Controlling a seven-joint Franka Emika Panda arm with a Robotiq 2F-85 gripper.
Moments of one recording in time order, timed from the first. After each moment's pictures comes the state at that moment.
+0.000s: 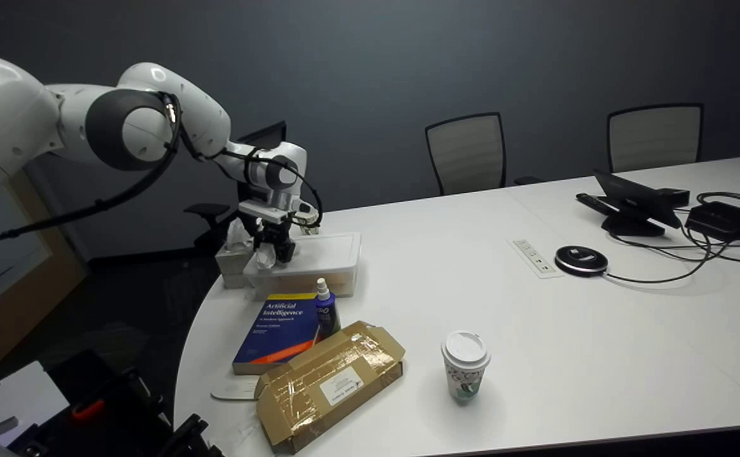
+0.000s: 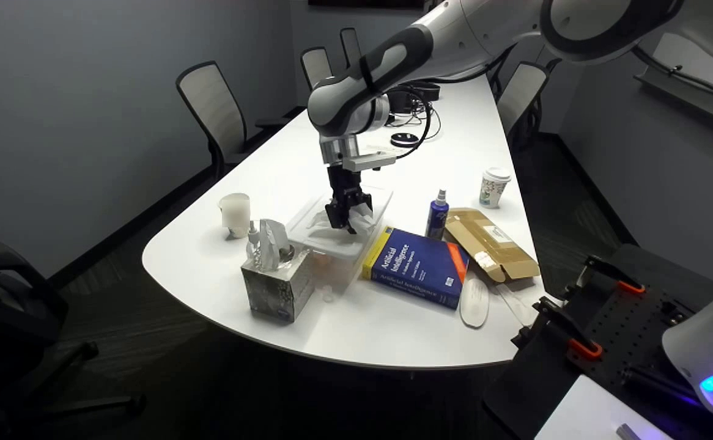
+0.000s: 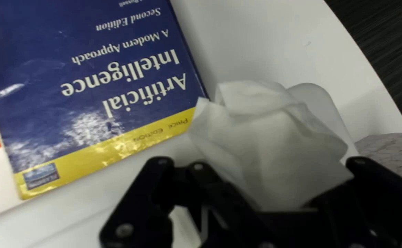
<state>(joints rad) 0.13 1.08 0.12 -1.19 0.08 1.85 0.03</state>
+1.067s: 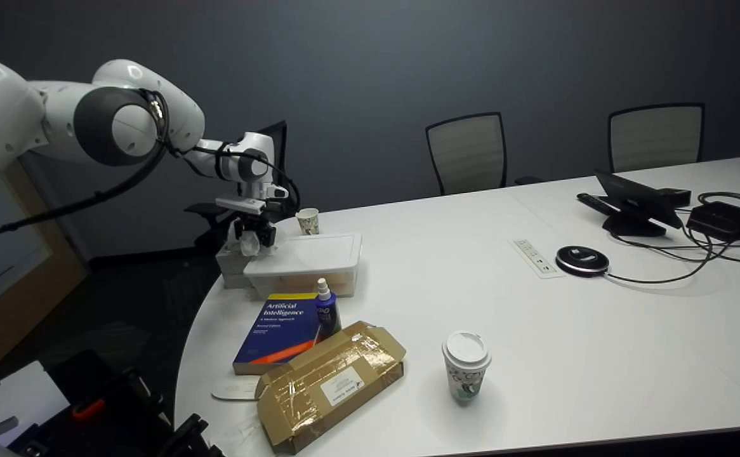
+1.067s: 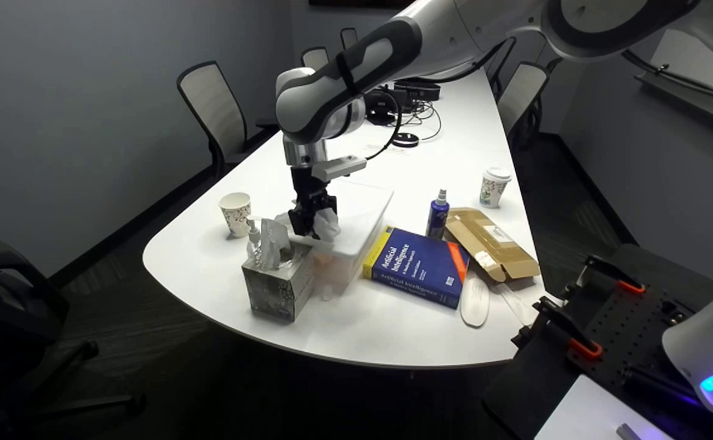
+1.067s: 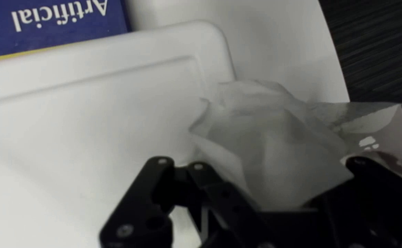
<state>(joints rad) 0.24 1.06 0.16 -1.18 0.03 2.00 0.02</state>
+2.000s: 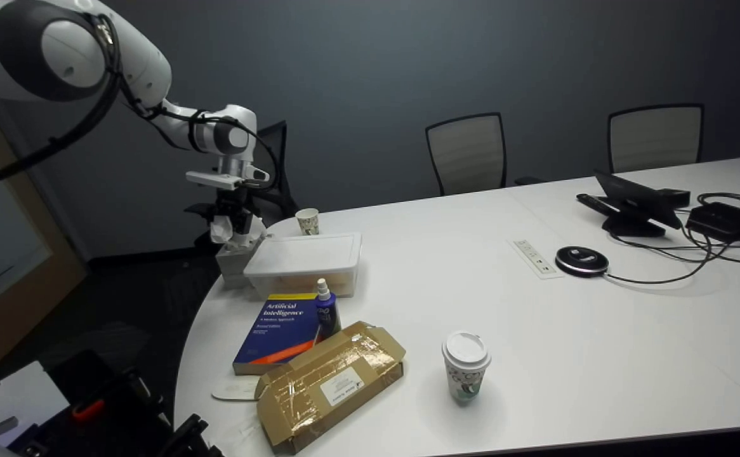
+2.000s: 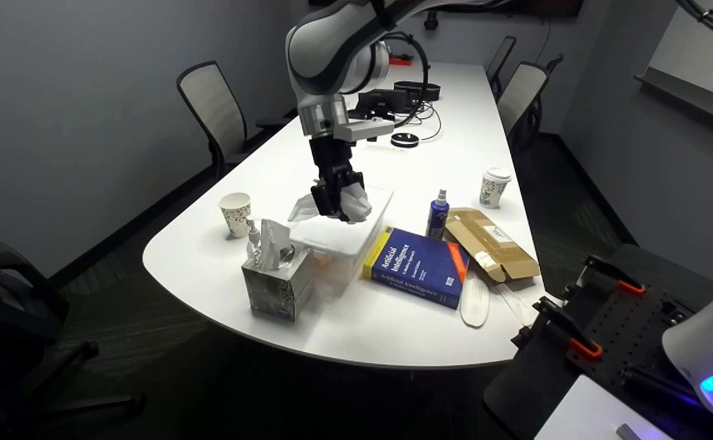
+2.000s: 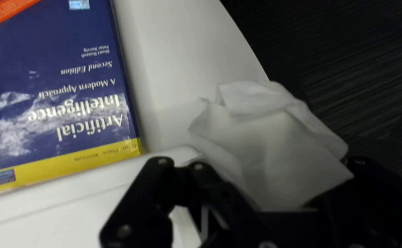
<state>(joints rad) 0.22 0.74 0.17 -1.52 0.07 1.88 0.05</state>
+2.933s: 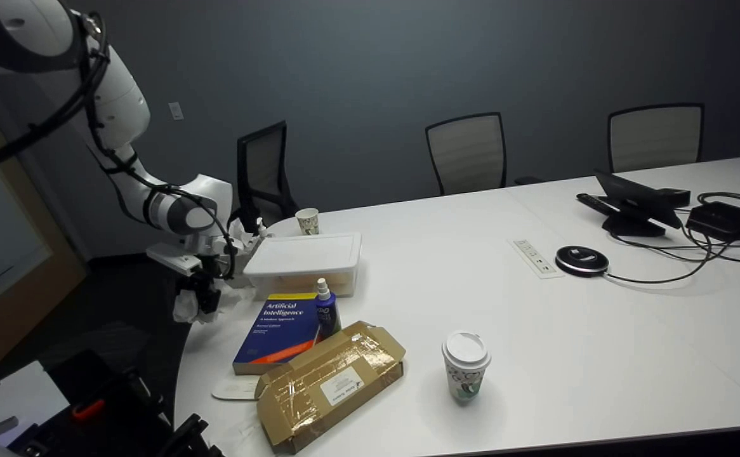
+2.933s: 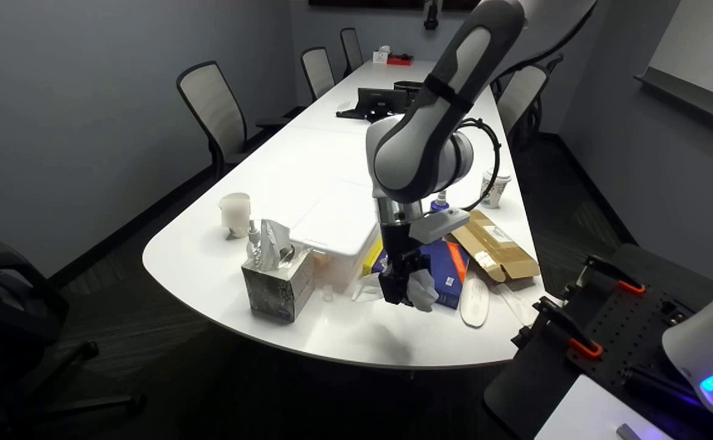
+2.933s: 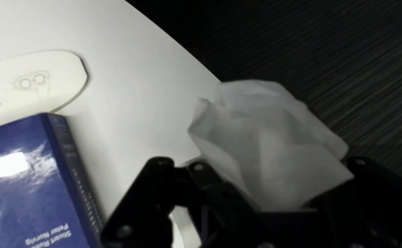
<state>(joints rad) 0.20 0.63 0.18 -2.18 0.22 2.44 0.05</state>
